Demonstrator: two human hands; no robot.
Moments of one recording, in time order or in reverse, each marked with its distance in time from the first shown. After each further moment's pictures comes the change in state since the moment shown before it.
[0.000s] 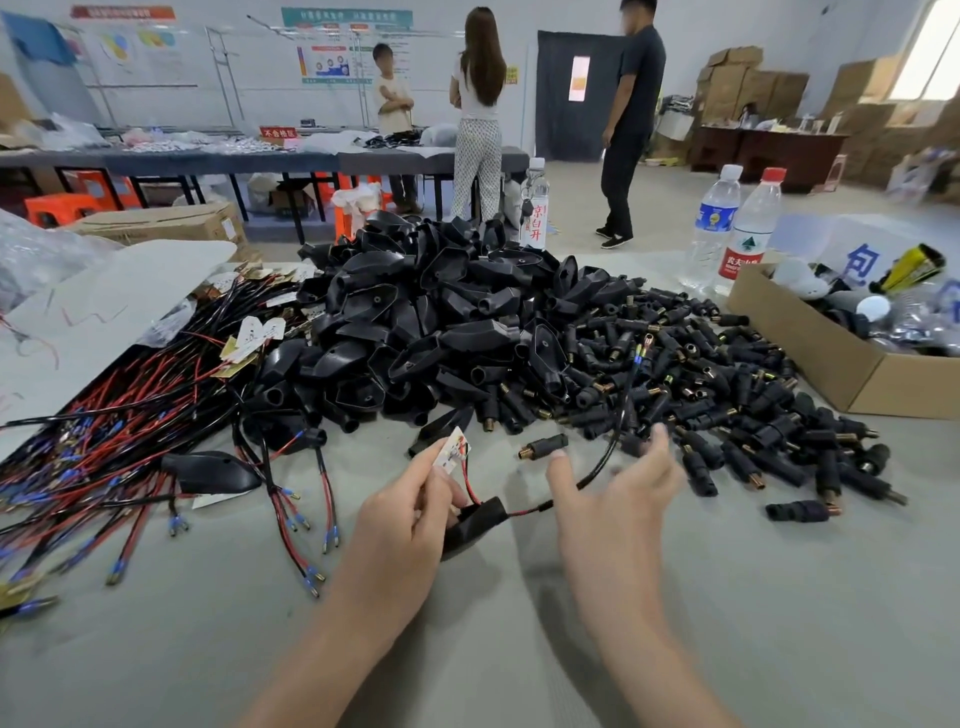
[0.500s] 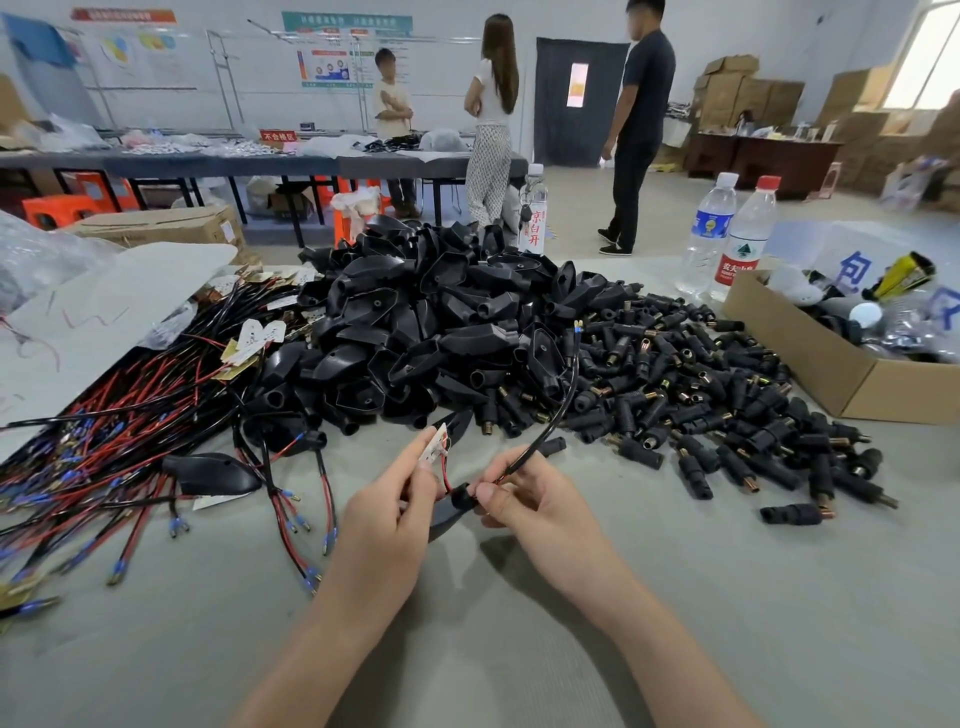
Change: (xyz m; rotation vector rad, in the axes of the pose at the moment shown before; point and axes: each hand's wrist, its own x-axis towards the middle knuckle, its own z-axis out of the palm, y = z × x) left_hand 0.005 -0.003 -0.008 0.005 0.045 -0.031; right_hand 0.000 -0.005 0.006 0.436 -0.810 -0.102
